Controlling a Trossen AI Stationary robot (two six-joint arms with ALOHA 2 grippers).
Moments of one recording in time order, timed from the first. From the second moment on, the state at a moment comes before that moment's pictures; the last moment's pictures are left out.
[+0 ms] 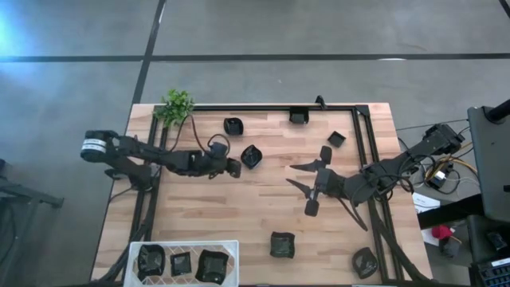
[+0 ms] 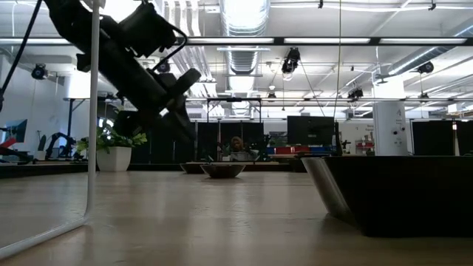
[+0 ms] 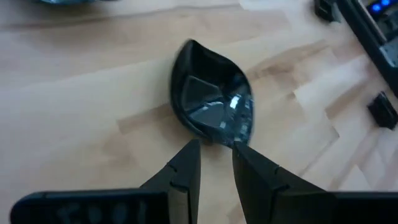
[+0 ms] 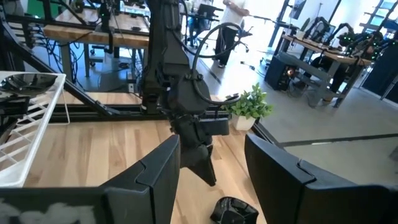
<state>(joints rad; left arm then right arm) 0.04 1.42 0.61 0.10 -0.38 -1.00 0.51 1.23 1.07 -0.10 0.83 0.05</state>
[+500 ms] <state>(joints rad) 0.04 1.50 0.61 0.19 -0.47 -1.02 0.51 1.23 1.07 -0.10 0.83 0.05</state>
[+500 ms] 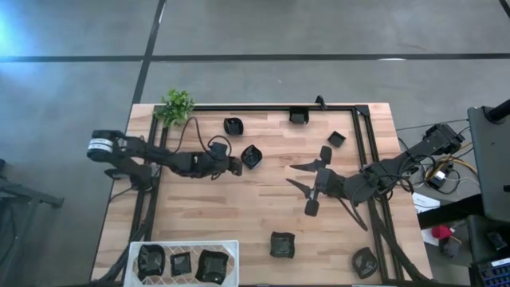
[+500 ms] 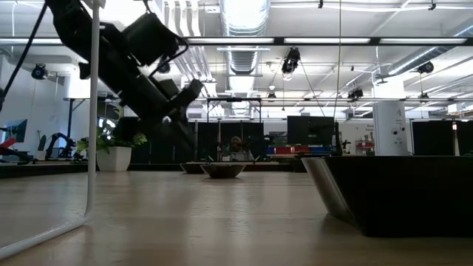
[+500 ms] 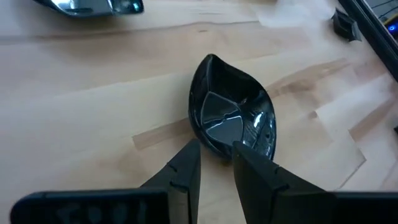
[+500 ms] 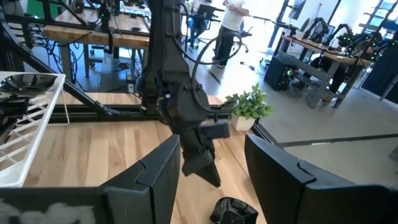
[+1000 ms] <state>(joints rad) 0.06 1.66 0.61 0.34 -0.47 -1.05 0.51 1.23 1.07 -0.10 0.83 0.05</state>
